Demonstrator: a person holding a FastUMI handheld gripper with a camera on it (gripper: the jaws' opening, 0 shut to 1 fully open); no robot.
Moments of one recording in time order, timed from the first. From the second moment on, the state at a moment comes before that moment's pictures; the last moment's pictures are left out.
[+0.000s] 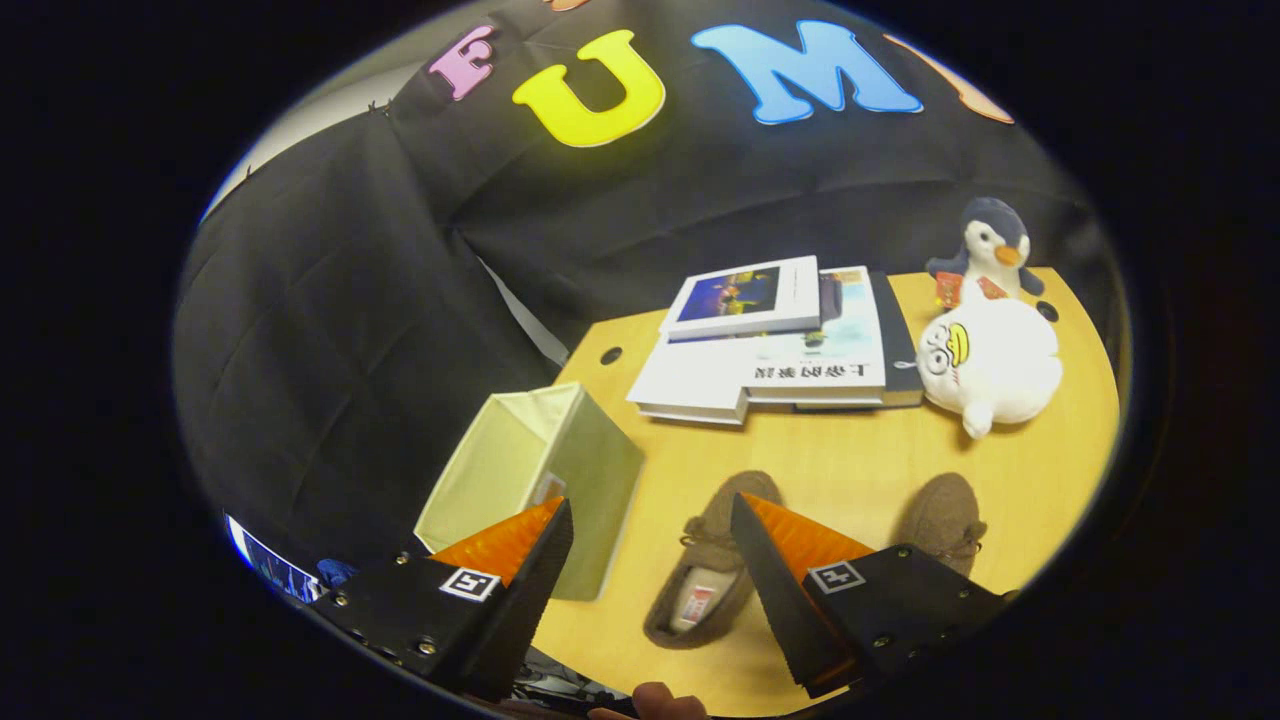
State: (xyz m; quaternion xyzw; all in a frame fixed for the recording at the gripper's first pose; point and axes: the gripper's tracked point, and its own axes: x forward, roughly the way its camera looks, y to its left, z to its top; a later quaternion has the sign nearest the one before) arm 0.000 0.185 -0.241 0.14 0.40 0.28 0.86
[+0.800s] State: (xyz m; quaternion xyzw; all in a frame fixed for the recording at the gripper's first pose) arm -0.030 0.174 -0.390 0.07 0.52 0.21 0.83
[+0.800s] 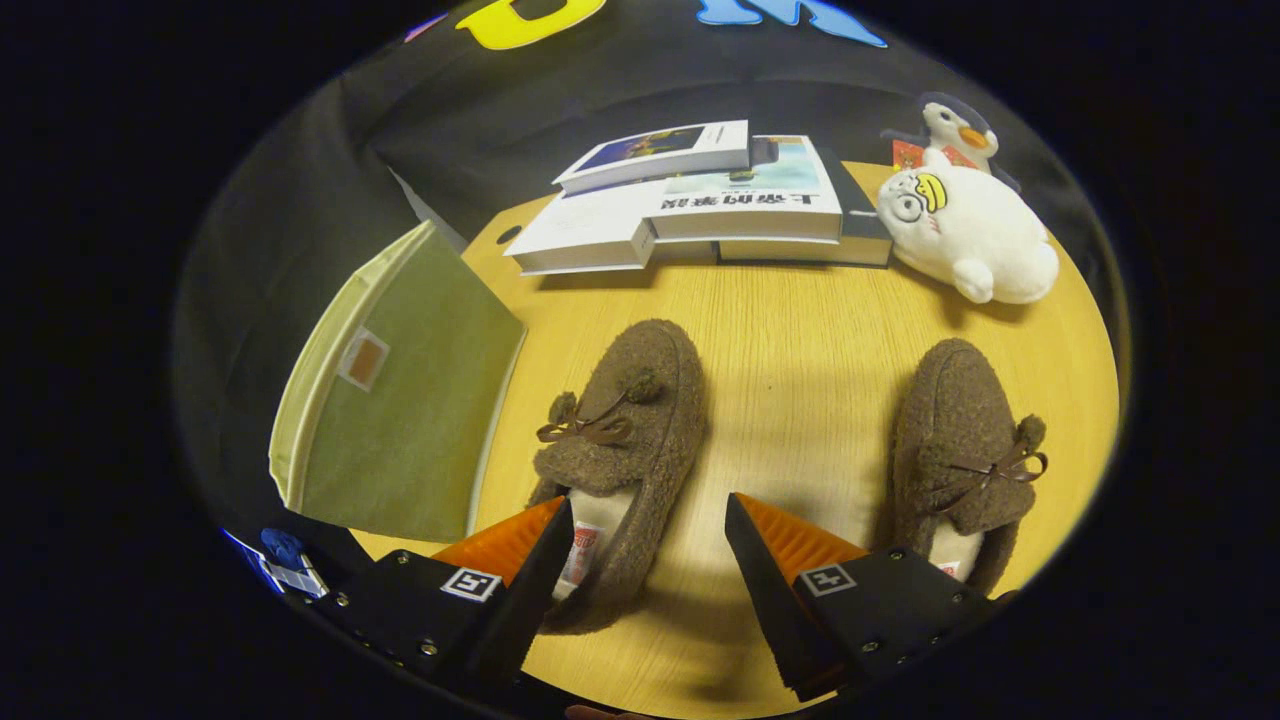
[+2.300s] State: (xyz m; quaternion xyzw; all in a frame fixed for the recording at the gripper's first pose) arm 0.009 0.208 -0.249 0.13 0.48 0.19 0.84
